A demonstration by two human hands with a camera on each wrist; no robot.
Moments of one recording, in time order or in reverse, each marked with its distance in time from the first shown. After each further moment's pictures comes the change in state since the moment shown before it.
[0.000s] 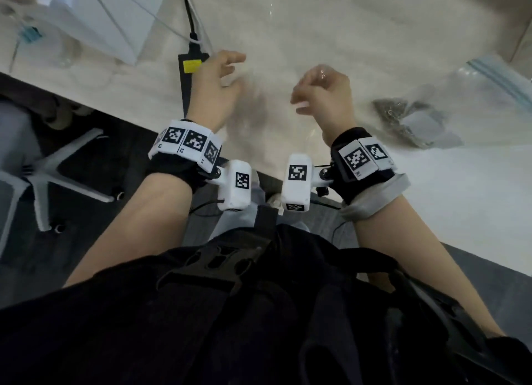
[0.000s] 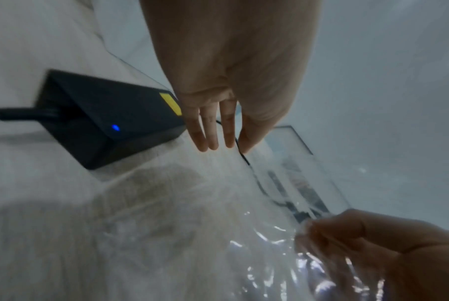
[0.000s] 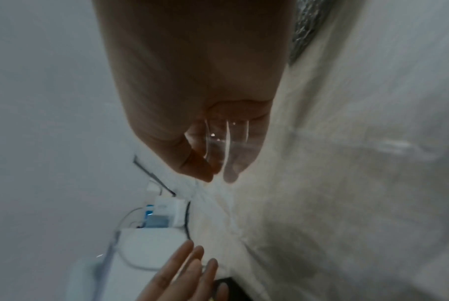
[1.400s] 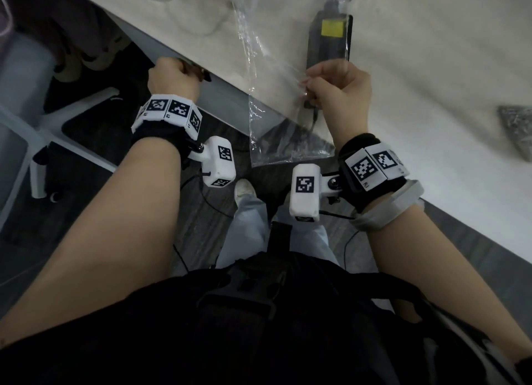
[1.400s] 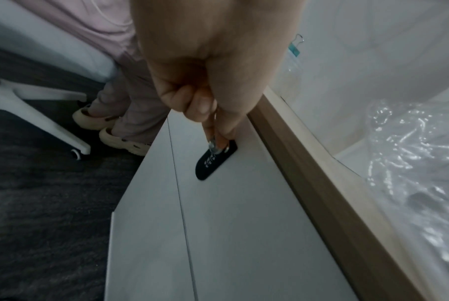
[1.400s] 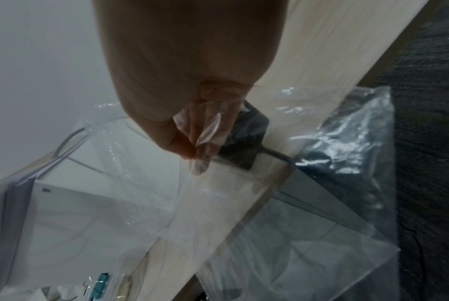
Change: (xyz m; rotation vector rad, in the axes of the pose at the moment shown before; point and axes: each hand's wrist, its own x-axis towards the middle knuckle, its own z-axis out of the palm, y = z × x) left_hand 0.022 -0.181 -0.178 0.434 0.263 -0.473; right_hand -0.017 0.043 0.193 -0.044 0.062 -0.134
